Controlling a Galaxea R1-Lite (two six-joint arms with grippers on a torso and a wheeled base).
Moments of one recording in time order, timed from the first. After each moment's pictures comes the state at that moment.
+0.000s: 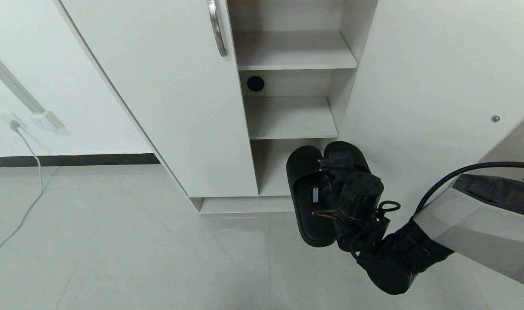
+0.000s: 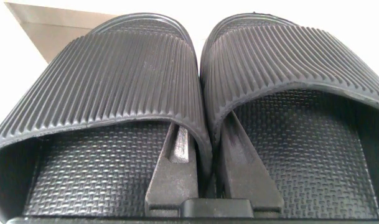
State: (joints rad) left arm 0.00 0.00 0.00 0.00 -0.04 0.03; right arm 0.73 2.20 -0.99 -1.33 -0.69 -0.13
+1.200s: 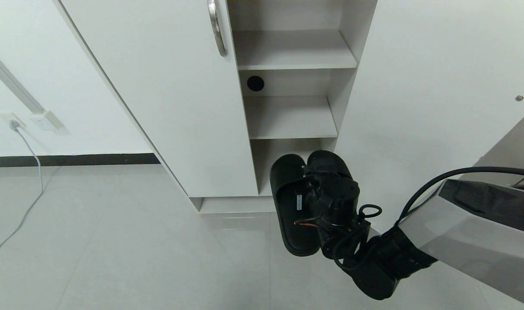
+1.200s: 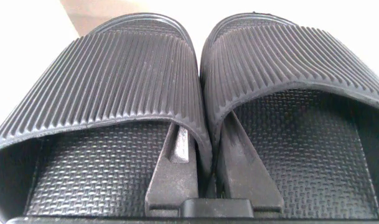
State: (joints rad) left arm 0.00 0.00 0.00 0.00 -0.04 0.03; right arm 0.79 2.23 -1.08 -1.18 -0.69 0.00
